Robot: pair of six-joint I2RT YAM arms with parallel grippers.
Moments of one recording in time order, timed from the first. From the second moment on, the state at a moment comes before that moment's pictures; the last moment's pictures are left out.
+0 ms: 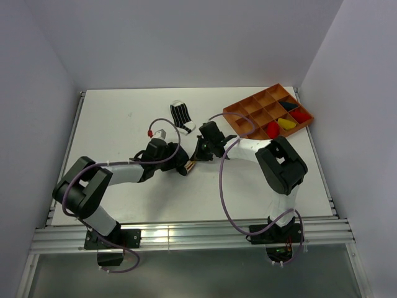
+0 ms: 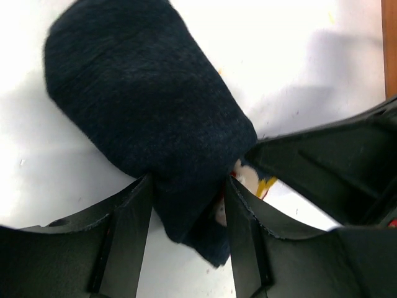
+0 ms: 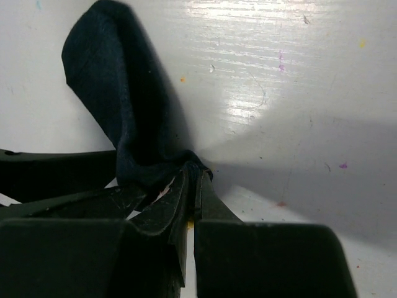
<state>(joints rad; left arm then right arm) -0.59 1.60 0.64 0.27 0.01 -0.82 0.64 1.86 1.08 -0.11 -0.15 0.79</state>
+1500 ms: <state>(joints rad) -1.04 1.70 0.73 0.24 -0.59 -0.34 0.65 1.88 1.14 -0.21 -0.14 0.81</state>
